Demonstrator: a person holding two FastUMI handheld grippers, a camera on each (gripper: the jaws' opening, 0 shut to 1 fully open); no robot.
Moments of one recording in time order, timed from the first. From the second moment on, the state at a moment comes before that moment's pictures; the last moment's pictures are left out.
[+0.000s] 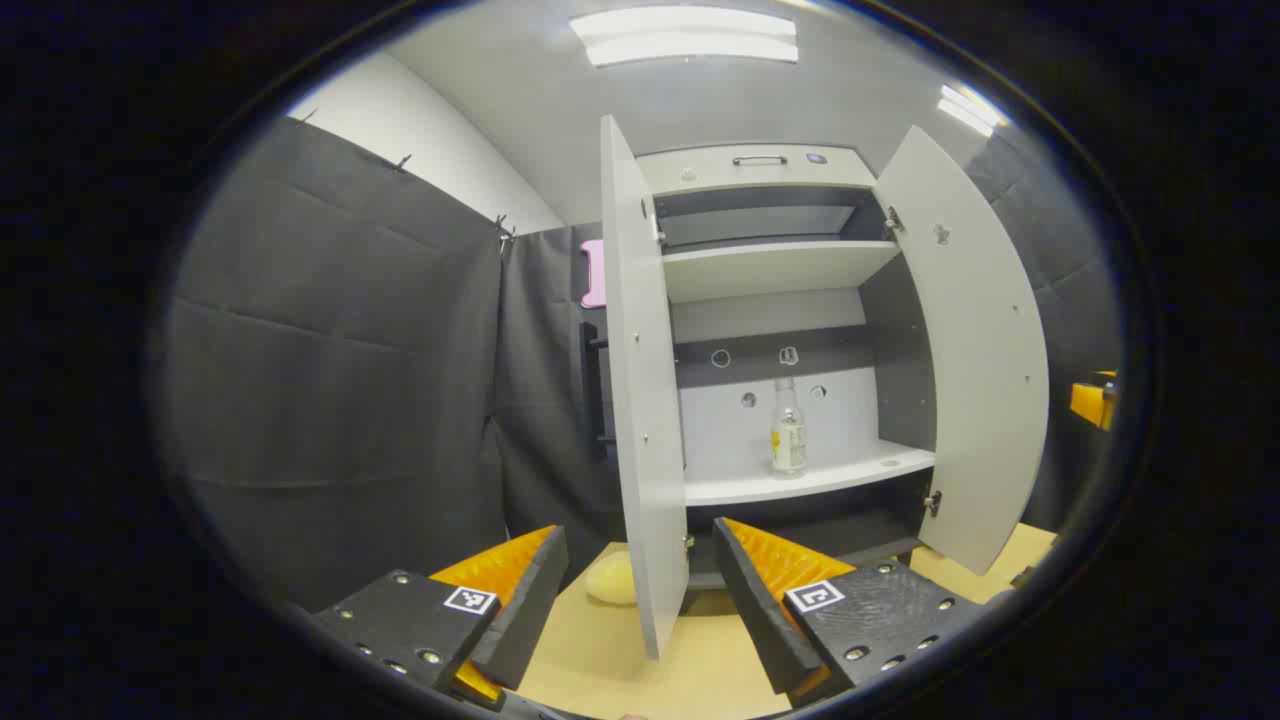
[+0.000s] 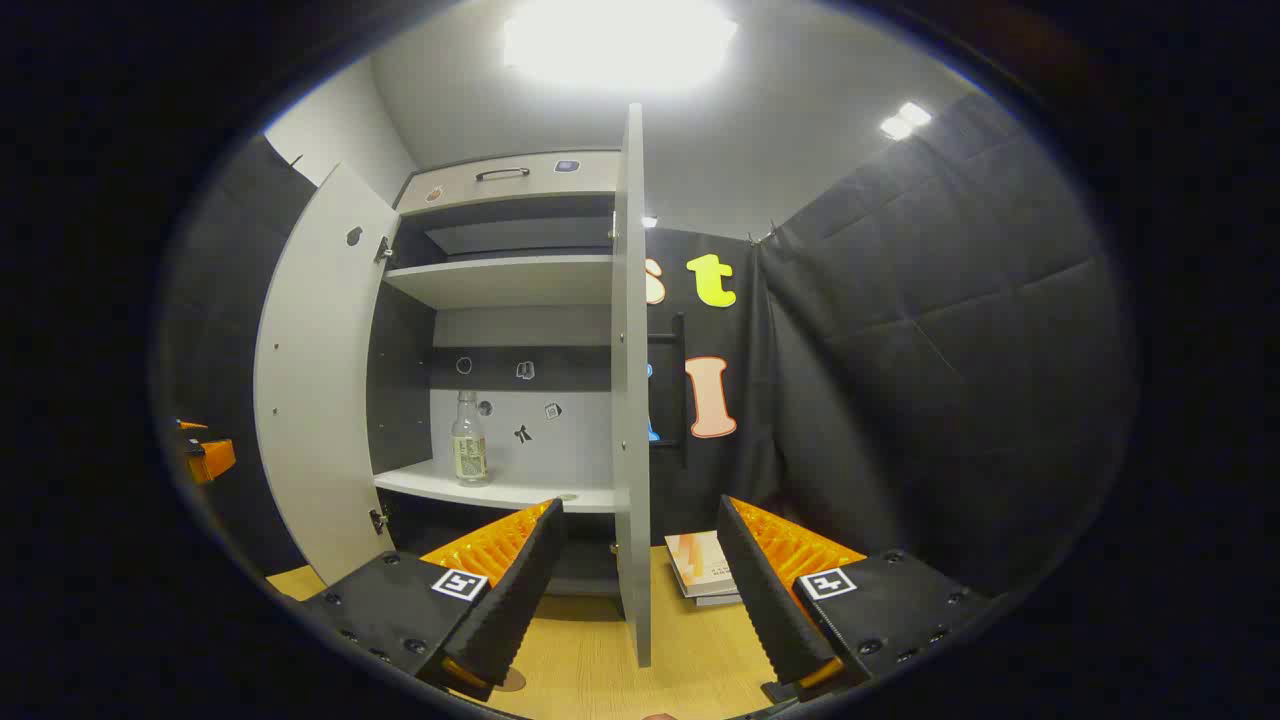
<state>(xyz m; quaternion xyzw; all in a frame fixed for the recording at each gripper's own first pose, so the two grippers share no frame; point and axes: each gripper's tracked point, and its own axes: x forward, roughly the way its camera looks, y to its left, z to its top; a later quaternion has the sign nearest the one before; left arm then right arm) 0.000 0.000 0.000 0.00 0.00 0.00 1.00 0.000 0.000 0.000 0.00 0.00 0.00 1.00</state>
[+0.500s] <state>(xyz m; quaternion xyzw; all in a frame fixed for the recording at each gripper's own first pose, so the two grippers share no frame) 0.002 -0.005 -0.002 -0.01 0.01 0.01 1.00 0.008 -0.001 -0.001 0.00 0.01 0.01 1.00</state>
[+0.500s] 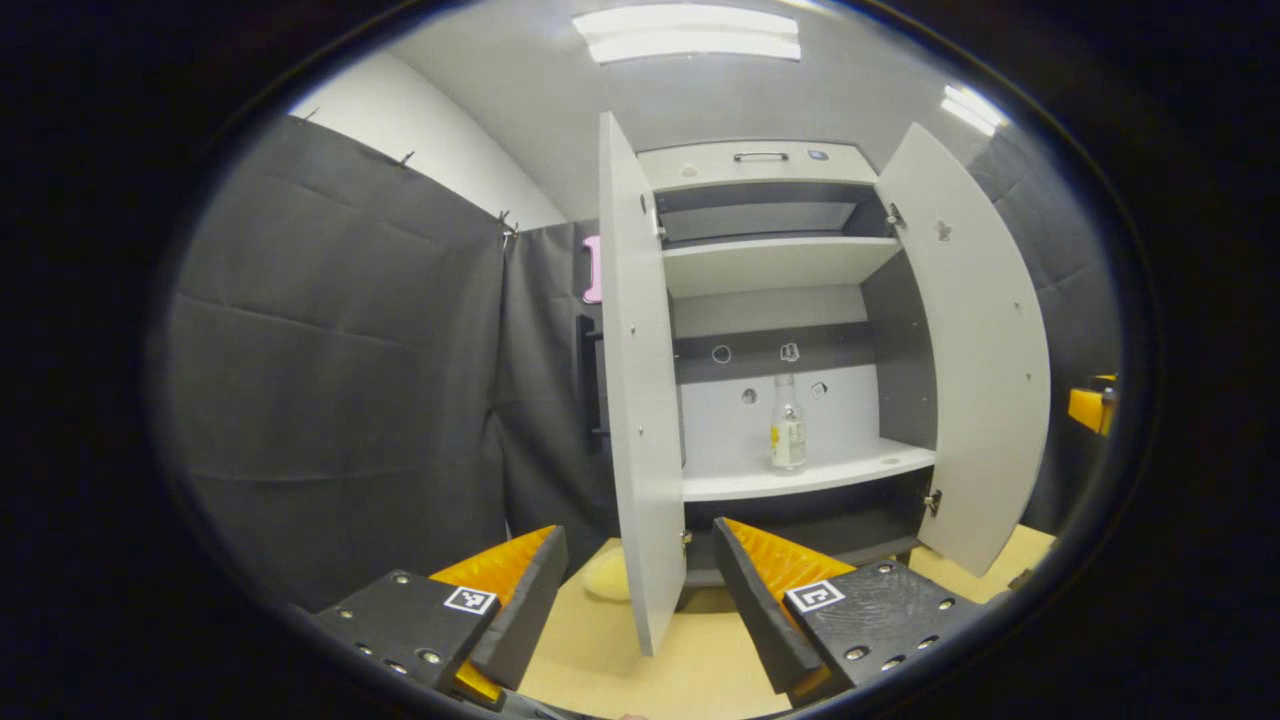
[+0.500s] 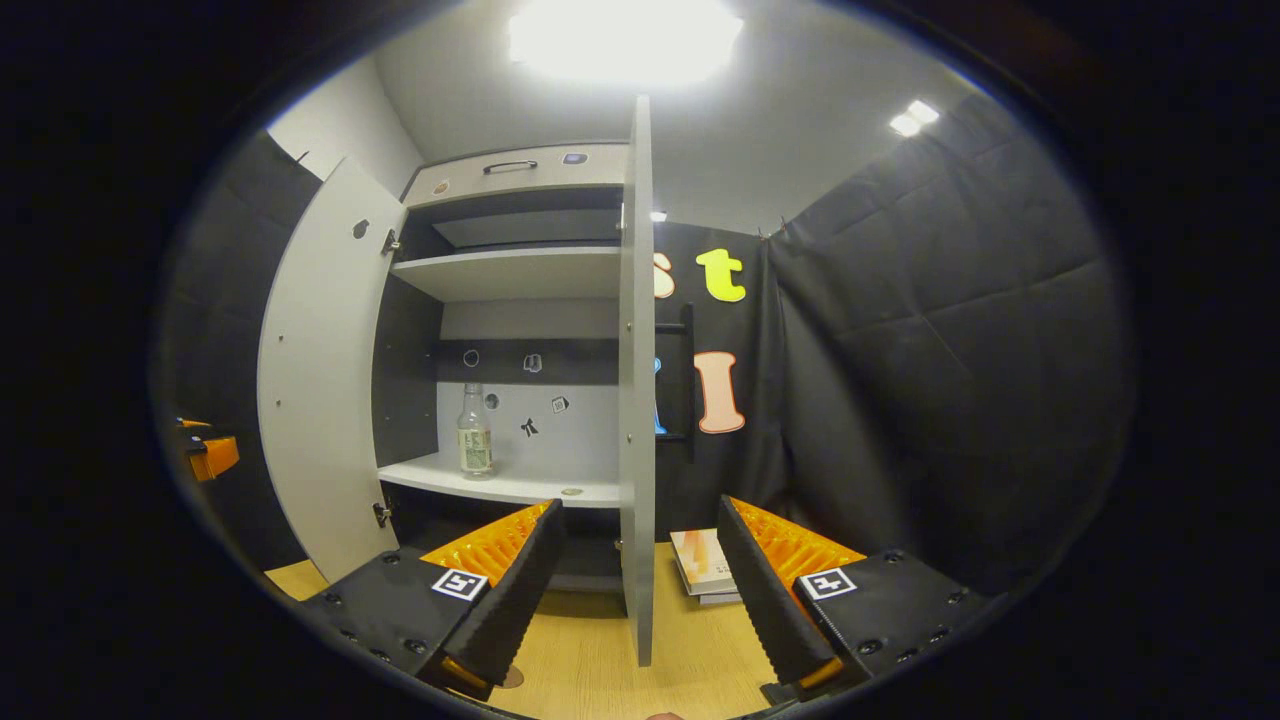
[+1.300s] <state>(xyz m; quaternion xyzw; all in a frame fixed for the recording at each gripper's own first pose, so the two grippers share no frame) 0.036 -0.093 0.029 -0.03 0.01 -0.05 1.00 0.036 -0.036 -0.028 -0.02 0.02 0.05 1.00</state>
